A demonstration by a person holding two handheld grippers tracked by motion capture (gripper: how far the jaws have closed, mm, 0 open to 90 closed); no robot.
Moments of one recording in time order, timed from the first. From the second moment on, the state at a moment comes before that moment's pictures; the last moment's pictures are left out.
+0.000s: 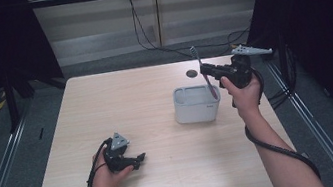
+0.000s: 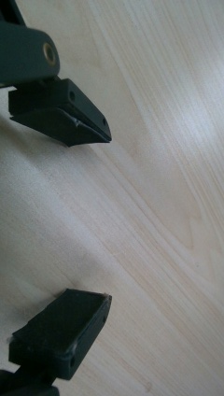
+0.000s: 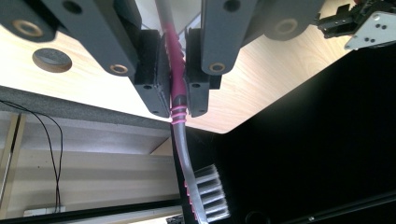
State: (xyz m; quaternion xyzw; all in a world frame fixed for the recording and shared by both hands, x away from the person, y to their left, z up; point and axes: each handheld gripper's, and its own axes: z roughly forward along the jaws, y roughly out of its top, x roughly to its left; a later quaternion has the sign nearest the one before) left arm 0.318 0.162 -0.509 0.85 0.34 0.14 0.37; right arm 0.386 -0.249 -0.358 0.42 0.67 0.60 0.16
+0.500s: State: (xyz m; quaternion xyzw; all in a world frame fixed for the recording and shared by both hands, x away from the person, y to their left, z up) left arm 0.318 0.163 -0.509 0.85 0.34 0.14 0.37; right arm 0.396 -0.252 -0.375 0.42 0.66 0.60 0.16
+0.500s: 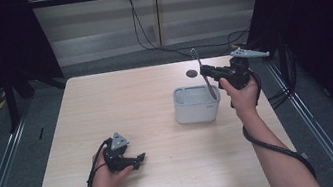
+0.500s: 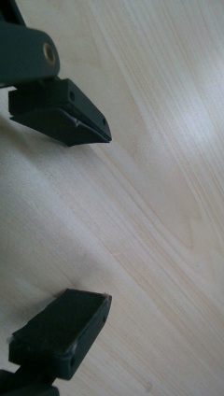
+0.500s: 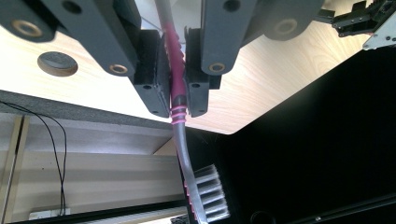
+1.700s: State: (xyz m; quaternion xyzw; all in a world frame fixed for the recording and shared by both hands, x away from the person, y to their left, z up) left arm 0.318 0.163 -0.509 0.85 0.34 0.14 0.37; right arm 0.374 -0.277 -0.396 0.43 0.65 0.60 0.17
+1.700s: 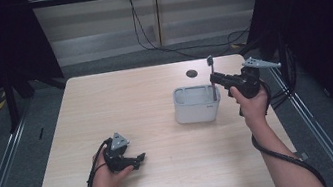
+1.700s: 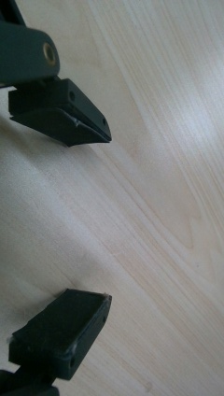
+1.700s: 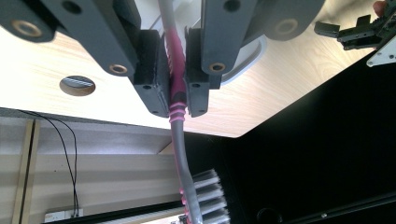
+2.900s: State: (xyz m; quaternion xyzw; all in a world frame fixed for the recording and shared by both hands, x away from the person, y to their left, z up) left arm 0.318 0.163 -0.509 0.85 0.34 0.14 0.37; right arm 0.365 -0.286 -0.418 0.45 0.65 0.58 0.17
